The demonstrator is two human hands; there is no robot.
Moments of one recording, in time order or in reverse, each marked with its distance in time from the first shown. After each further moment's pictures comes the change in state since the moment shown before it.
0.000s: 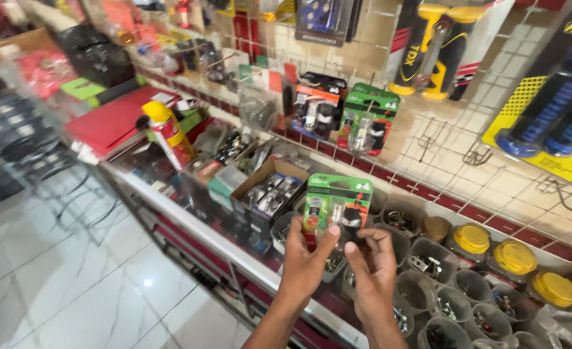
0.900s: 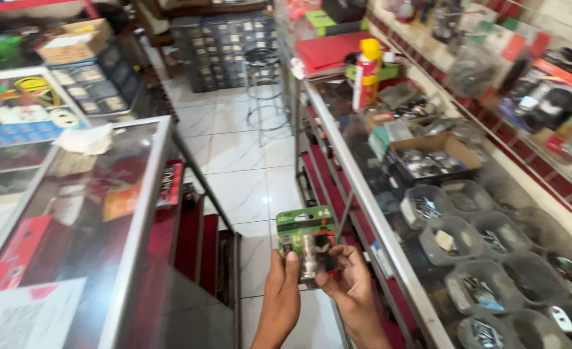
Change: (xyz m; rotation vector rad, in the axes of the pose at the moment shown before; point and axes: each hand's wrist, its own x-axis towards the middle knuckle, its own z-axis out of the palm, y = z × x) left_hand -0.257 0.031 -0.077 0.390 0.909 -0.158; right_hand -0.166 0.013 0.052 0.291 -0.831 0.639
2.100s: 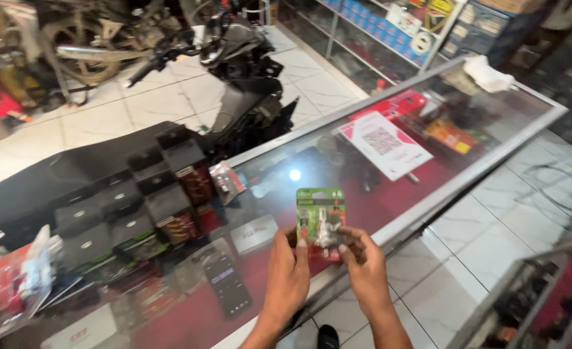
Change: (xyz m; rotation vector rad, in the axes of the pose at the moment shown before) left_hand -0.352 -0.109 -0.292 0.098 1.183 0.126; right_hand -0.241 0.150 0.299 -0.477 -0.902 0.375
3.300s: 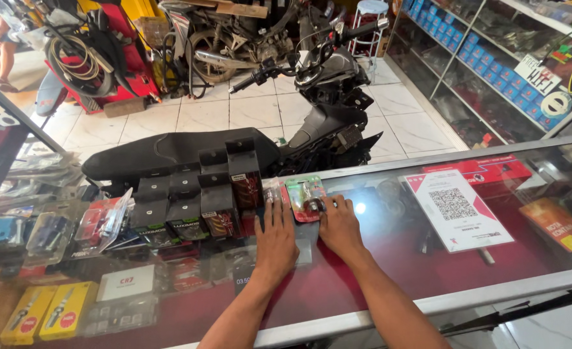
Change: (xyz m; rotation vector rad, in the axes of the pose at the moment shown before) left_hand 0.096 -0.054 -0.037 1.171 0.193 0.096; right_hand 0.173 0.010 0.112 -0.775 -0.348 -0.707
